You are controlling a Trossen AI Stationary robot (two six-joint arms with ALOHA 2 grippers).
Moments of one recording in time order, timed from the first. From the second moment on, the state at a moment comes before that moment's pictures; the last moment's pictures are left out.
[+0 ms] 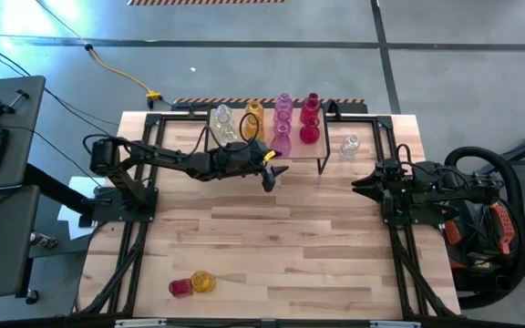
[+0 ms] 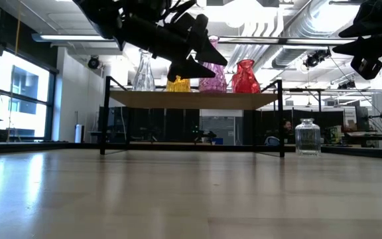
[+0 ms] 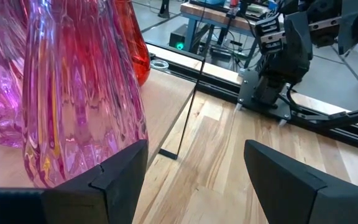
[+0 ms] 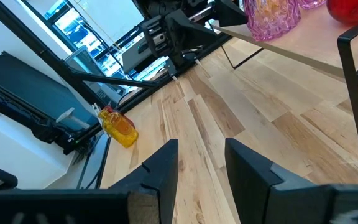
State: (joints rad) left arm 0.14 1.69 0.98 0.44 -0.16 -0.23; right arm 0.09 0.01 0.35 -0.54 0.10 0.62
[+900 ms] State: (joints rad) left arm 0.03 1.47 0.98 0.25 -0.22 -0.19; right arm 0.09 0.01 0.35 -0.54 0.10 0.62
